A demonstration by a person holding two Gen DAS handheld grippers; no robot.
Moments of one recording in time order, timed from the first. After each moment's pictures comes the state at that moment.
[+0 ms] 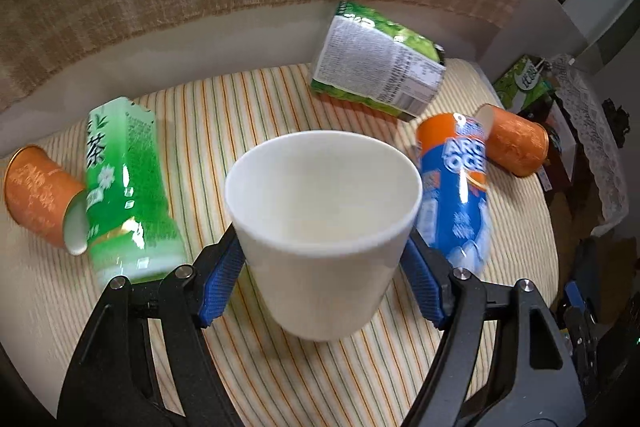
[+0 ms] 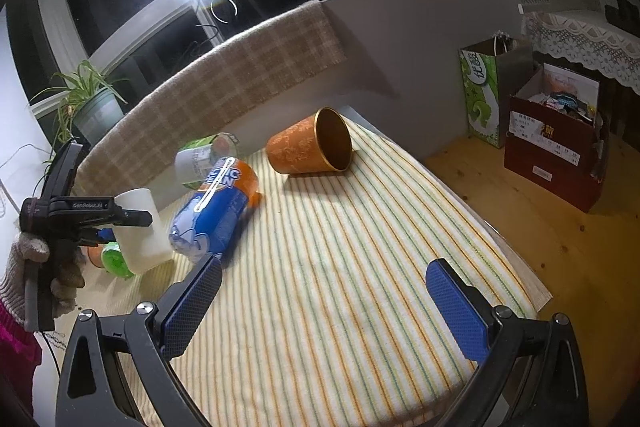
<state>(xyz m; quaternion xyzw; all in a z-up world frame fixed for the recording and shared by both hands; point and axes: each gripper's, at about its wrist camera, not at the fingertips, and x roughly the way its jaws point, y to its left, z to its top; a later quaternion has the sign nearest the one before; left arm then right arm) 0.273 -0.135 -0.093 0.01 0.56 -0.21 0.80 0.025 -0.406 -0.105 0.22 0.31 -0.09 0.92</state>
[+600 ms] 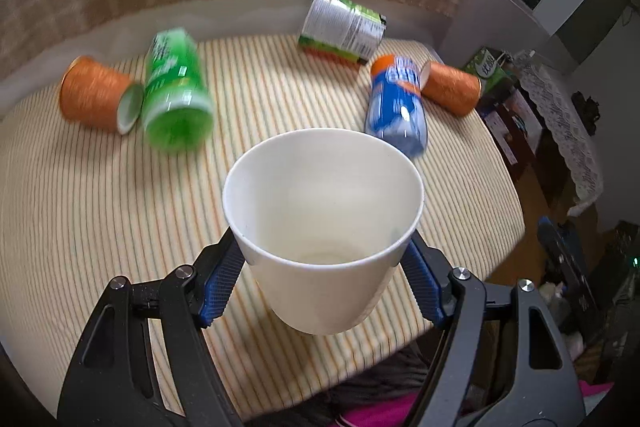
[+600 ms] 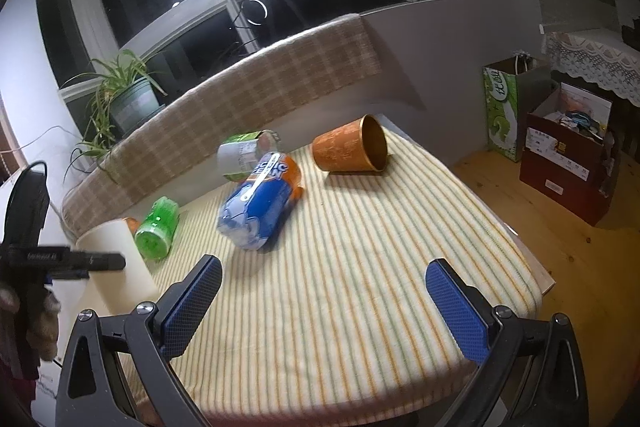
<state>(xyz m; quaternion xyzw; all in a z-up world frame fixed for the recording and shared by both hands) 0.152 -0.078 -0.064 -0.02 0.54 -0.23 0.81 0.001 -0.373 -0.086 0.20 0.29 -0.05 0.93</state>
